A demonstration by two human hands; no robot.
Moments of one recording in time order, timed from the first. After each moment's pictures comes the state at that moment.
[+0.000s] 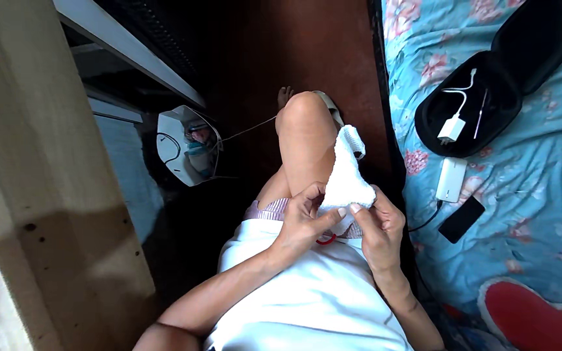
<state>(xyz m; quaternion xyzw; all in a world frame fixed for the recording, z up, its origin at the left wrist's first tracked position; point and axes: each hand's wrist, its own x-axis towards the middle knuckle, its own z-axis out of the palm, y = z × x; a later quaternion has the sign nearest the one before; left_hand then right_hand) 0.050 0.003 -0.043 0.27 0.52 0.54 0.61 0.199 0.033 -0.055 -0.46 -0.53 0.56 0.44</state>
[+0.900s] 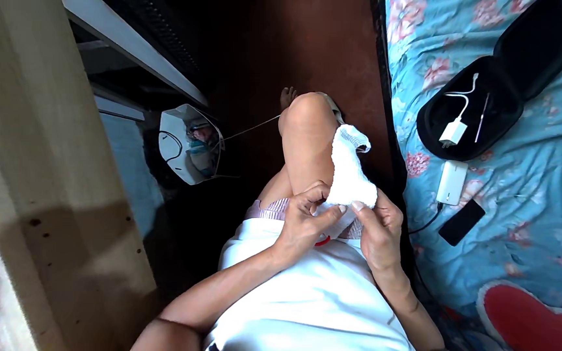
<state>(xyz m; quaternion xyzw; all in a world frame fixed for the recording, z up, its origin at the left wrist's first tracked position) 0.051 0.004 -0.049 0.31 0.53 0.56 0.56 0.195 0.037 -0.054 -0.44 -0.48 0.62 0.44</state>
